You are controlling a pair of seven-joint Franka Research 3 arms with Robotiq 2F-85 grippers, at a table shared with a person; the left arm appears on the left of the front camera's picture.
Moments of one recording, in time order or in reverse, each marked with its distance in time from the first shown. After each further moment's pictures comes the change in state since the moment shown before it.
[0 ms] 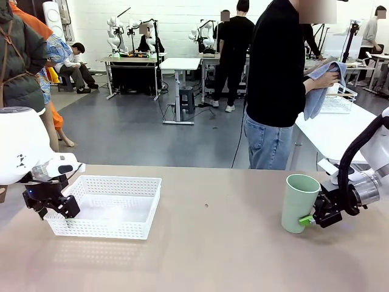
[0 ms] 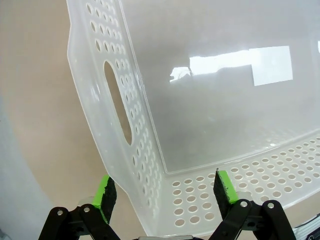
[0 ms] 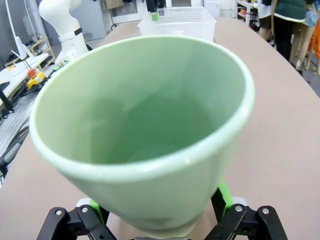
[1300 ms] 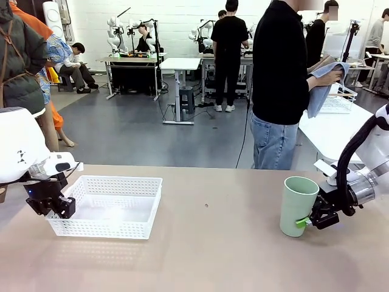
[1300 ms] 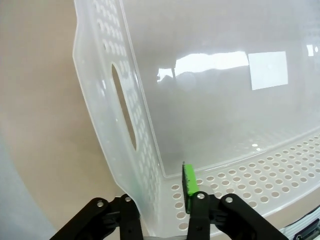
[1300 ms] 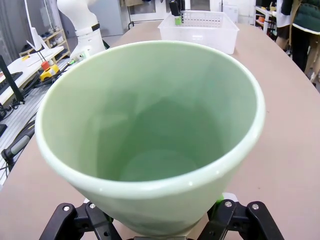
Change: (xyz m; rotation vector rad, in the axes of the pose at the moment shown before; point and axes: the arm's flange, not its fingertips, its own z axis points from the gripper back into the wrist) left arm 0.002 0.007 -0.003 -0.081 -0.002 0.036; right arm 0.006 0.001 -0.009 0.075 -0.005 0.059
